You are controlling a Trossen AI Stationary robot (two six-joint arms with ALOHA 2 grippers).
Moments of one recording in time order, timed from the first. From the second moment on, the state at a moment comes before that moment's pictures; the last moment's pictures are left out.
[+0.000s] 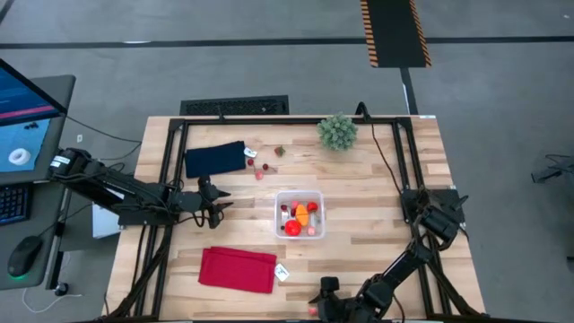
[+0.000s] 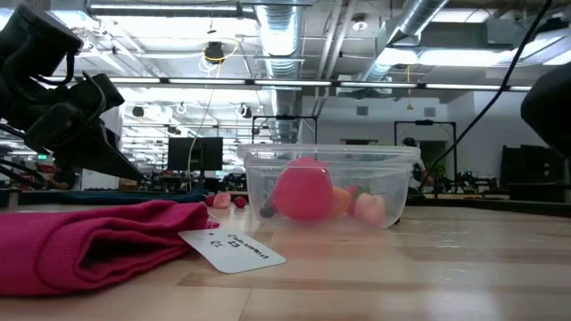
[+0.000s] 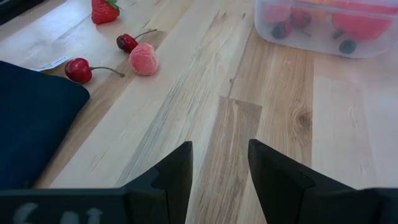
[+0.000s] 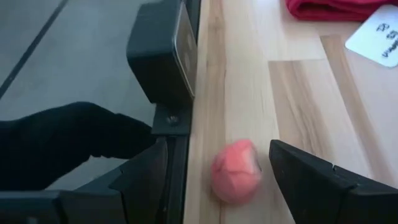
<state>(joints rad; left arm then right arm) -0.23 0.79 0.03 0.17 -0.46 -0.33 0.91 2.18 1.27 0.10 0.53 0.63</state>
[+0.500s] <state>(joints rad) -0.23 0.79 0.03 0.17 -0.46 -0.33 0.91 2.18 1.27 0.09 0.52 0.63</state>
